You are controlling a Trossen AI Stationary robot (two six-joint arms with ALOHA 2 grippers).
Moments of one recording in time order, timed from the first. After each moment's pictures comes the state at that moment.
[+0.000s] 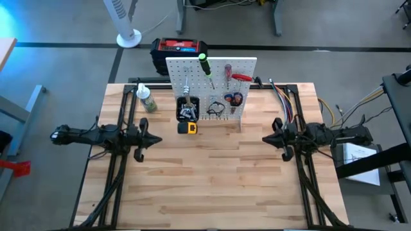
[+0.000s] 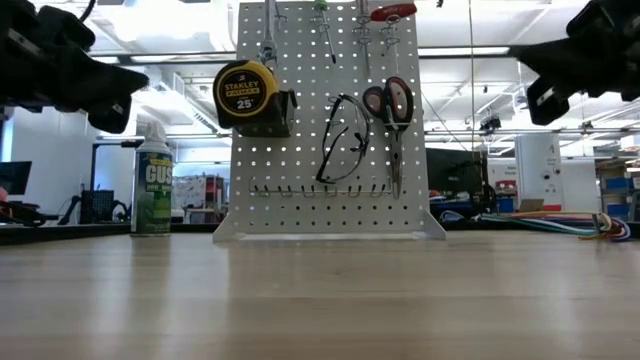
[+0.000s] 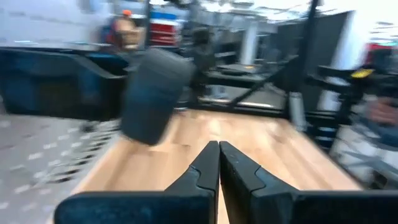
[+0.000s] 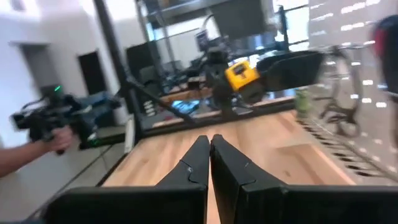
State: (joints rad) left arm -0.13 0.00 0.03 -0.01 -0.13 -0.12; right arm 0.12 0.01 0.01 0.11 0.04 0.23
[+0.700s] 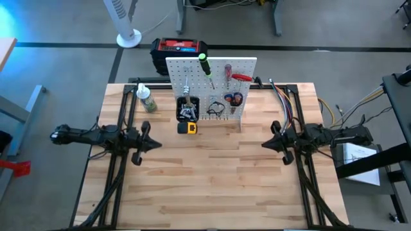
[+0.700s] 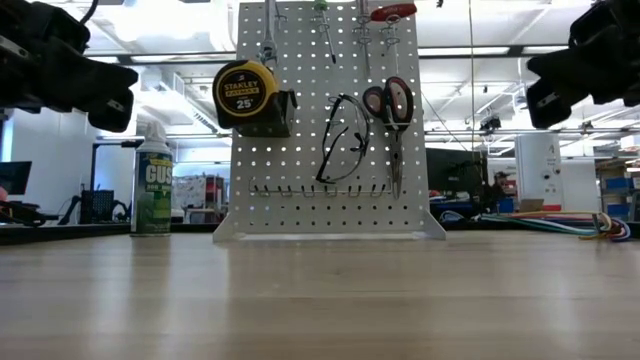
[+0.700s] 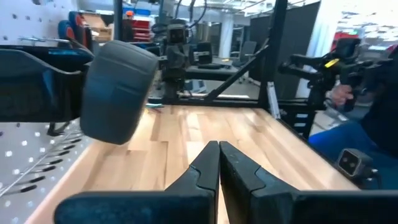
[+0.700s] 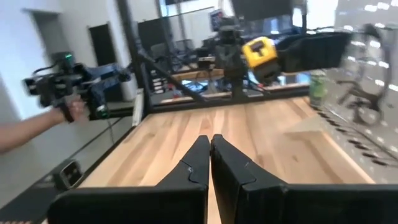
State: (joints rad) left arm -0.13 0.01 0.02 0.00 -0.01 -0.09; right arm 0.12 0.01 0.01 0.03 -0.07 0.15
